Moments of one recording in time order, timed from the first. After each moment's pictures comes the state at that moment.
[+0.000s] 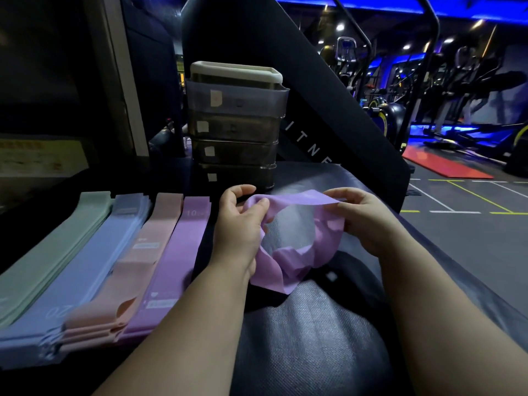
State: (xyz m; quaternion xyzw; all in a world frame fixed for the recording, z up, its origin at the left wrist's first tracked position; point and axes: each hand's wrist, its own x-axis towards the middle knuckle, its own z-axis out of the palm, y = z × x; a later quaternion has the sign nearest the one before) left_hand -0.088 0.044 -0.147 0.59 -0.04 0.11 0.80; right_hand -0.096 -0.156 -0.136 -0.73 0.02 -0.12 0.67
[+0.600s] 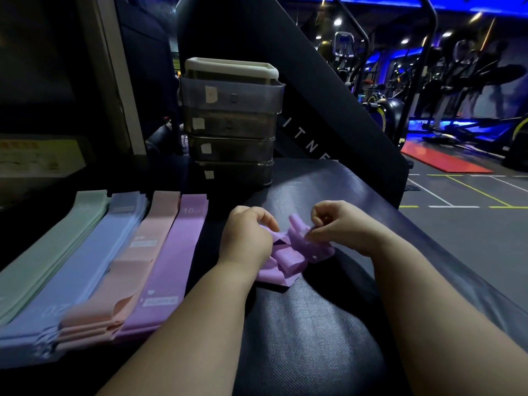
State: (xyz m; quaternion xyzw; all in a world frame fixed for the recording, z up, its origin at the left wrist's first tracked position) left_hand -0.098 0.044 -0.152 0.86 -0.10 0.12 0.49; right_hand -0.097 -0.147 -0.146 -0.90 -0.05 -0.05 0.42
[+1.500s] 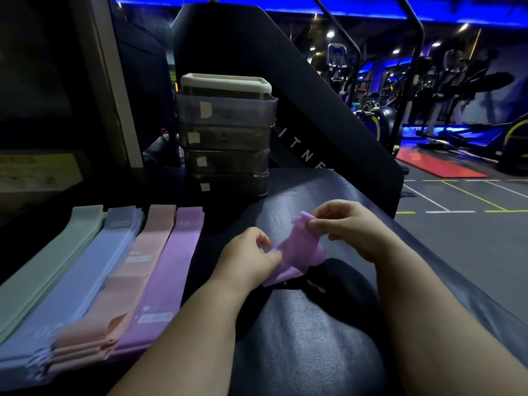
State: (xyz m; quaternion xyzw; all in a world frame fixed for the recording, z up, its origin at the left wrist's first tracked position) left_hand -0.092 0.045 -0.163 0.90 -0.09 0.01 0.42; right_hand -0.106 -0.159 -0.135 -0.83 -0.04 -0.10 0.55
